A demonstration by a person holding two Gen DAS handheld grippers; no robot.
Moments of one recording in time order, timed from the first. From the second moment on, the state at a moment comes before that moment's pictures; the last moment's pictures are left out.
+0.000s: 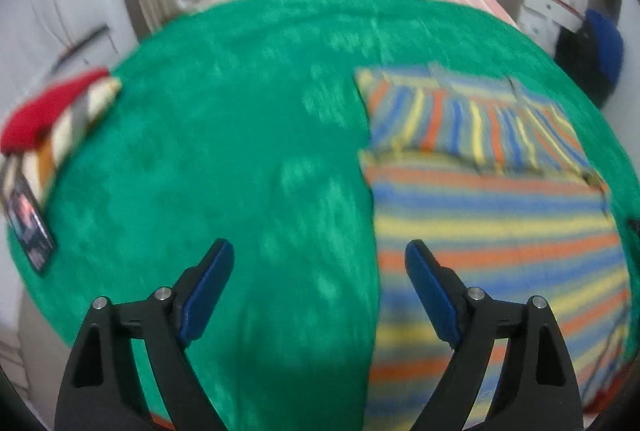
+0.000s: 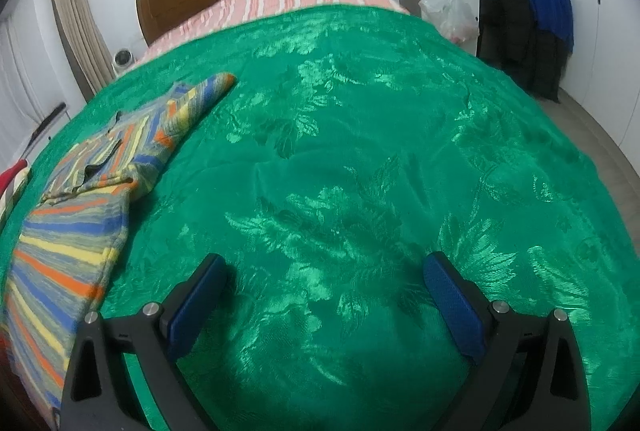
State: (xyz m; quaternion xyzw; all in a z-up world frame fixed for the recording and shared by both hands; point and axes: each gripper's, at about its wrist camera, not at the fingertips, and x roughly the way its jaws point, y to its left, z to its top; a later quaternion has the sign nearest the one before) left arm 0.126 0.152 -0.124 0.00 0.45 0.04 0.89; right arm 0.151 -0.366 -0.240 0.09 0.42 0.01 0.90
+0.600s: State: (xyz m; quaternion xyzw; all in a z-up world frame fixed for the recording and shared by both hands) left arm 0.031 0.105 -0.202 0.02 0.57 -0.08 0.82; right arm -0.009 -0.254 -0.242 0.11 0.56 0.25 0.78
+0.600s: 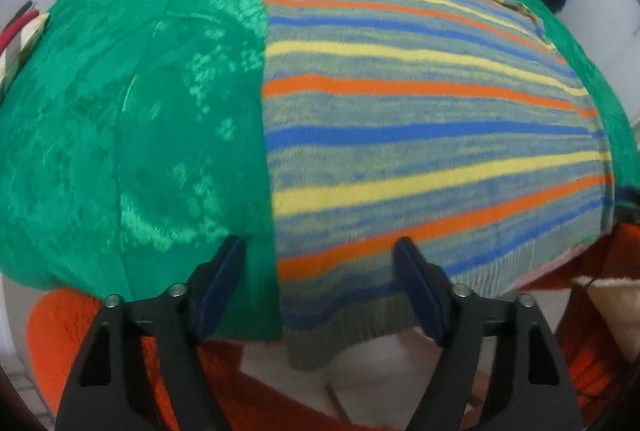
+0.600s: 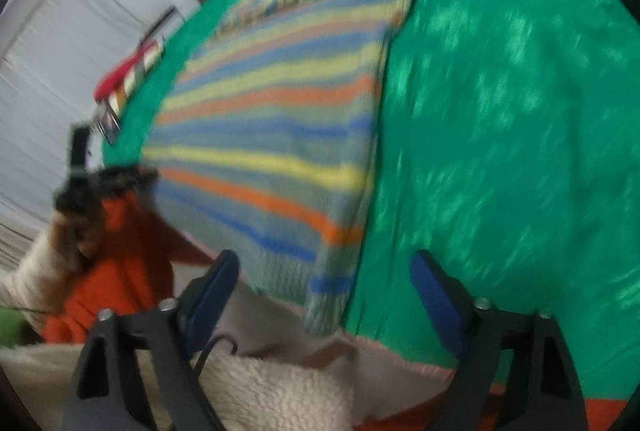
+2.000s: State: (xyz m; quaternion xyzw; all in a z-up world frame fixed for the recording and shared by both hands) left arm 0.358 0.193 -0.142 -0.22 0.45 -0.01 0.87; right arm 0.382 -0.337 -0.201 0.30 0.40 0.12 0.86
